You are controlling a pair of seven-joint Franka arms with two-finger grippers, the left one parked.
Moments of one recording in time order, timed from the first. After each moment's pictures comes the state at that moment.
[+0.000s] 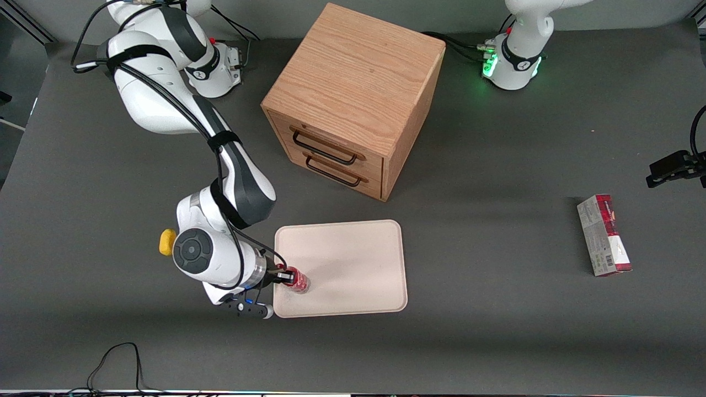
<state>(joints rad) 0.30 0.93 0.13 -0.95 0.04 1.94 0.55</state>
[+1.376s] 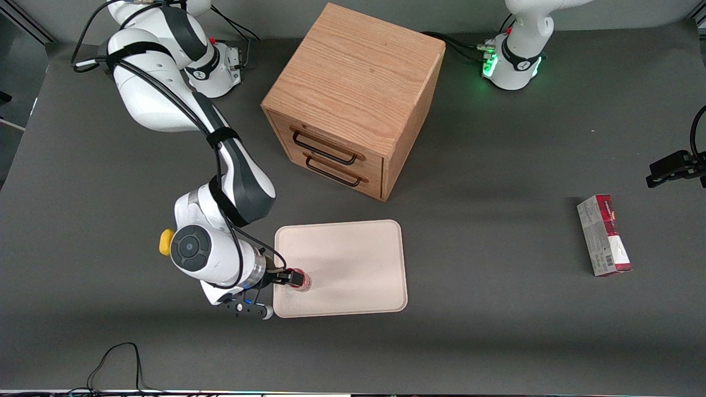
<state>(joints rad) 0.31 0.92 0.12 -0.92 0.03 1.90 0.55</state>
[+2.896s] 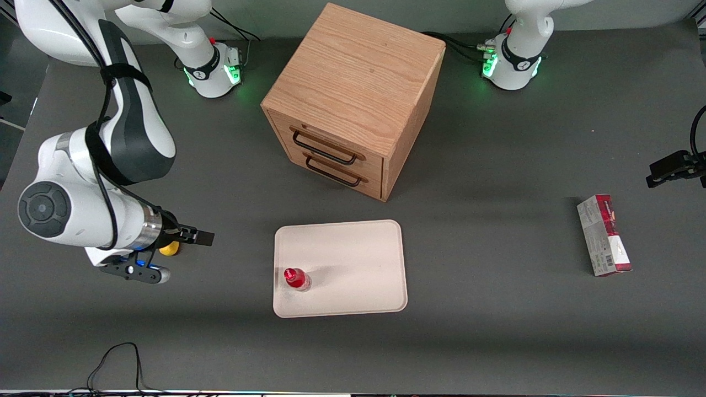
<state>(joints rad) 0.14 0.50 0.07 -1.30 0.03 1.66 0.46</state>
